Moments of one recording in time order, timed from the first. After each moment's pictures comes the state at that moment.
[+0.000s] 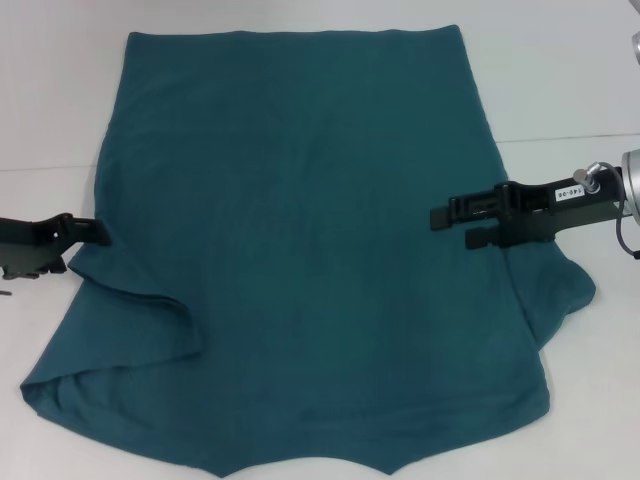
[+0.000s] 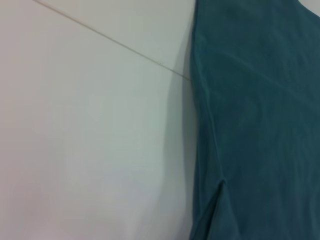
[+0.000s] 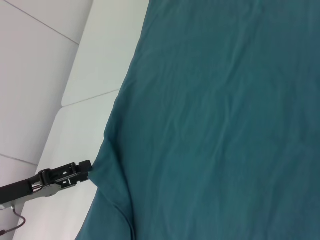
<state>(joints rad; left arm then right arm) -0.81 -1.99 0.61 0.60 2.66 0.95 -2.79 0.79 1.89 -0.70 -0.57 -2.24 -1.44 2.50</state>
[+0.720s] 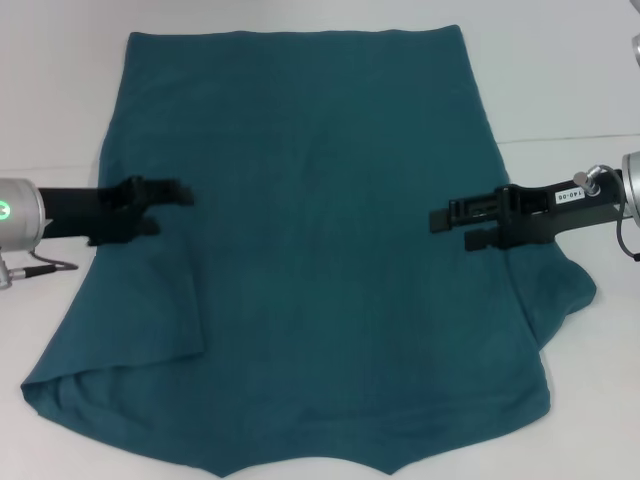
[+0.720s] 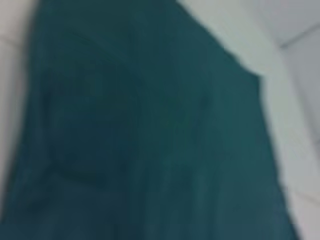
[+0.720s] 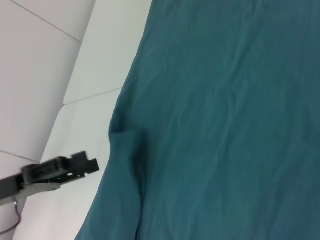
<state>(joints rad) -0.80 -2.00 0.61 0.57 2.28 1.13 -2.55 0.79 1.89 -0.70 -0.57 -2.24 -1.44 2.49</state>
